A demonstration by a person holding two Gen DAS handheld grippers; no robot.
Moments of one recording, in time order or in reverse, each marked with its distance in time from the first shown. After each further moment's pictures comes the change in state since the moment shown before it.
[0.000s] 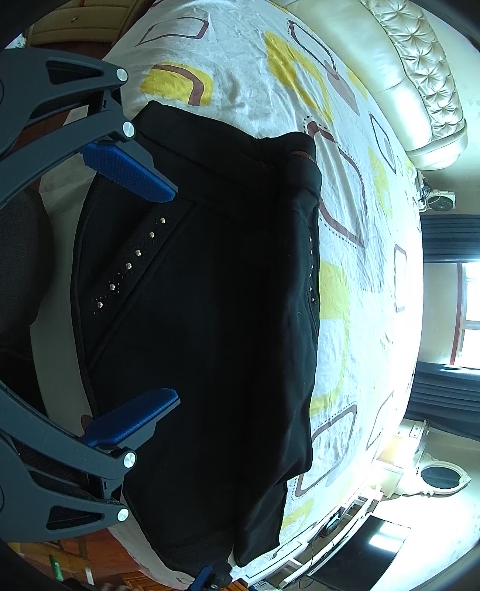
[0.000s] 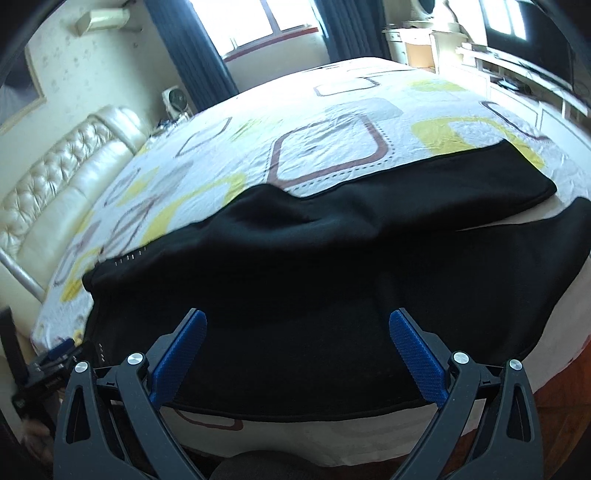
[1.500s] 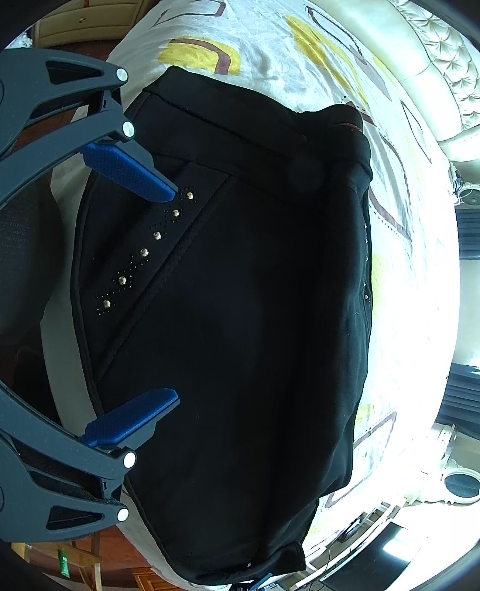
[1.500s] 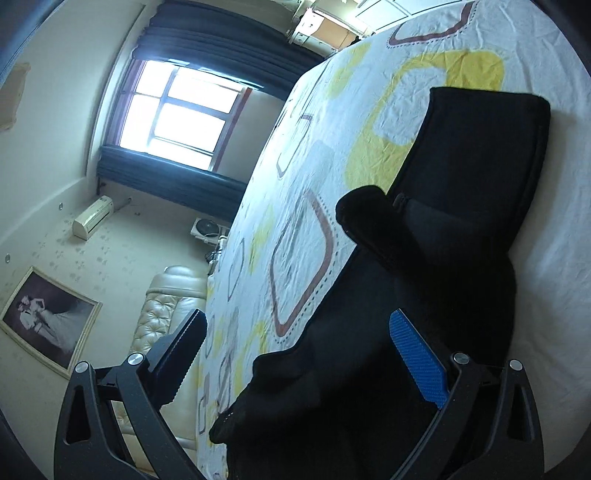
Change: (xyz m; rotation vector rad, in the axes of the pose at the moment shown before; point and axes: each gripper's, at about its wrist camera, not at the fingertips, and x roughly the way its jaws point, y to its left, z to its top) left arm 0.043 0.002 -0.011 -0.009 0.144 -0.021; right arm 0.019 -0.197 0.083 0.608 -0.164 0.380
